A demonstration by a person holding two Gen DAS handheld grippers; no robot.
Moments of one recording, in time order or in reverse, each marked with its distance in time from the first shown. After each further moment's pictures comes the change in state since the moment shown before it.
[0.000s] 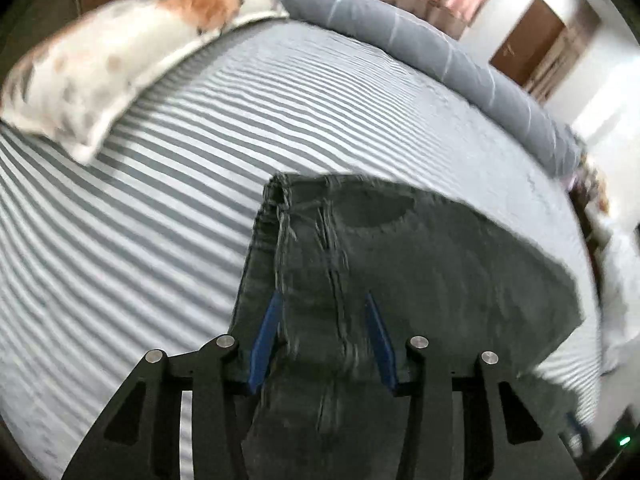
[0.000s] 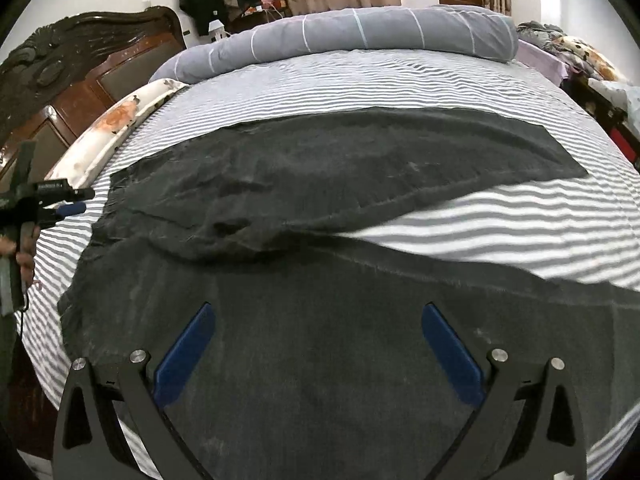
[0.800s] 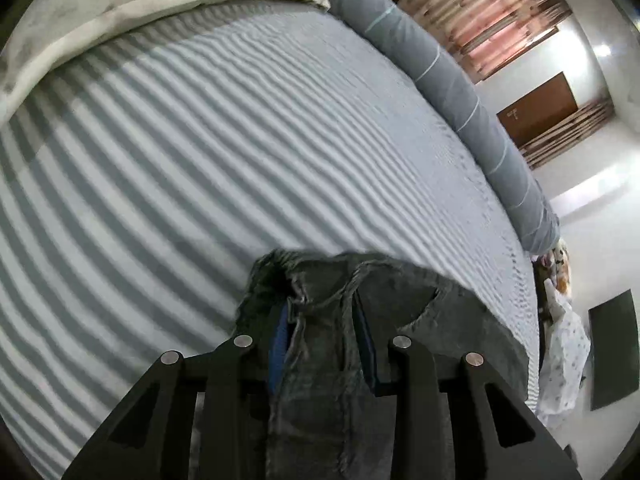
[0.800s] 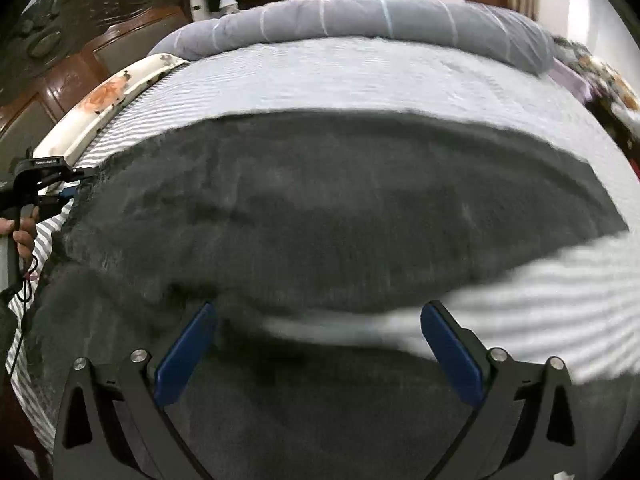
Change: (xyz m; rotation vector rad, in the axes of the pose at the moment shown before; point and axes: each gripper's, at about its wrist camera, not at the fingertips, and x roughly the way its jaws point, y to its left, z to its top) left arm 0.080 0.047 0.051 -0.234 -0.031 -0.186; right arm 0.084 0.013 0.061 -0.107 0.041 -0.010
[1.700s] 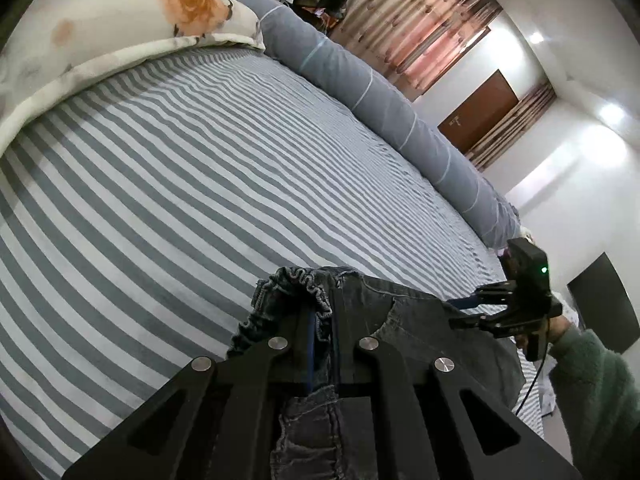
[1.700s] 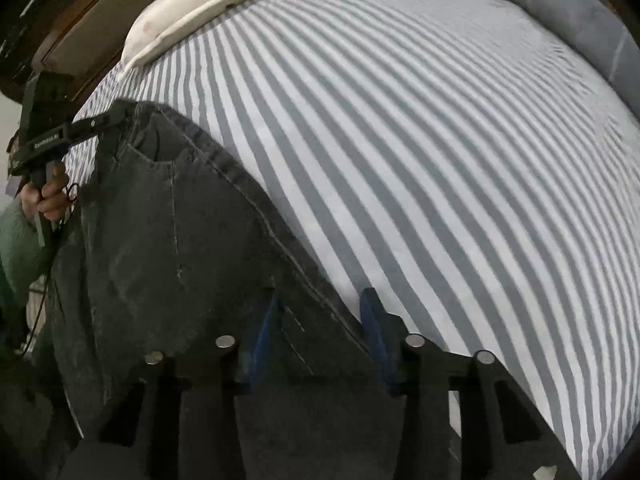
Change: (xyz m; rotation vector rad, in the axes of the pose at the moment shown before) left arm -0.017 -0.002 -0.009 0.165 -0.148 -0.154; right arm 0.184 0.065 0.220 -0.735 0.418 0.491
